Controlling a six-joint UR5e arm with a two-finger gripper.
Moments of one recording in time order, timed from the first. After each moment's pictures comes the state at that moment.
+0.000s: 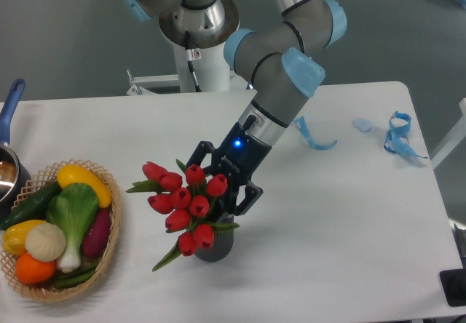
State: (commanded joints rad) arm 2.58 -1.86 -1.84 -0.71 0.67 1.27
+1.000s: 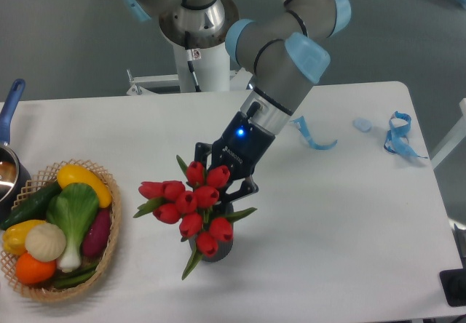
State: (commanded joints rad) arm 2.58 -1.80 -1.76 -0.72 0.59 1.07
